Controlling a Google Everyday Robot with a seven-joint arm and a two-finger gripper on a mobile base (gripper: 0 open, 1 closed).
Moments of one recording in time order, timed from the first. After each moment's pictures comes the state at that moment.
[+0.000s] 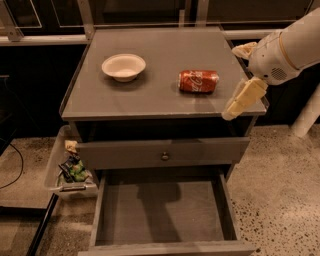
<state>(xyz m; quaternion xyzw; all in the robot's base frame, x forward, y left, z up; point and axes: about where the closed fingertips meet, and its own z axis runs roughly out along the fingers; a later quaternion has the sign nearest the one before) 0.564 -0.188 0.936 -0.58 0.73 0.06 0.35</state>
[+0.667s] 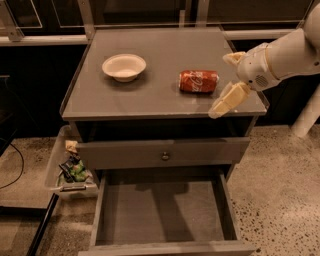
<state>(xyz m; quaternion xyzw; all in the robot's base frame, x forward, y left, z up) 0.599 -0.174 0.906 -0.55 0.73 0.11 0.39</state>
